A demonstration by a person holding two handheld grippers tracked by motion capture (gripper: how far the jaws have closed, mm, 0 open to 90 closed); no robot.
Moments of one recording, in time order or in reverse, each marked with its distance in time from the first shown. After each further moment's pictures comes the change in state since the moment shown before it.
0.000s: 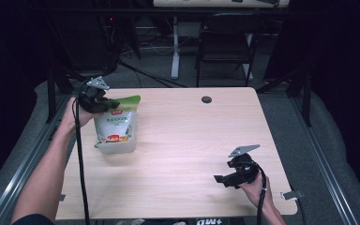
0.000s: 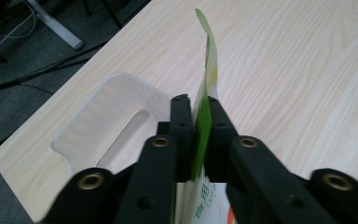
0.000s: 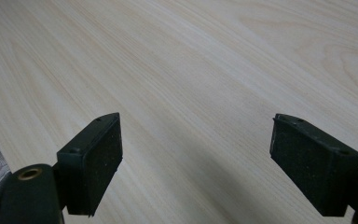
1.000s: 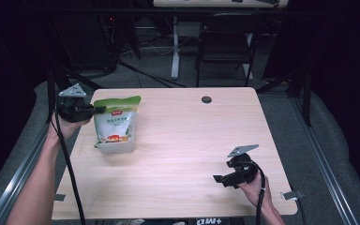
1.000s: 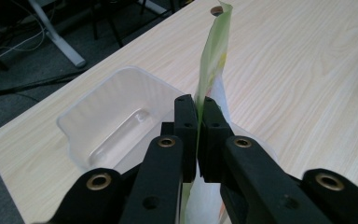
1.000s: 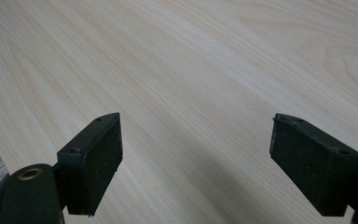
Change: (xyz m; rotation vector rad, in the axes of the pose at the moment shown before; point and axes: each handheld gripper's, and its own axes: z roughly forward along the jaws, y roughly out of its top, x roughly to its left) left arm 0.006 -0.053 -0.028 -0.180 0.001 -0.136; right arm 0.001 0.001 0.002 0.002 -0.005 0.001
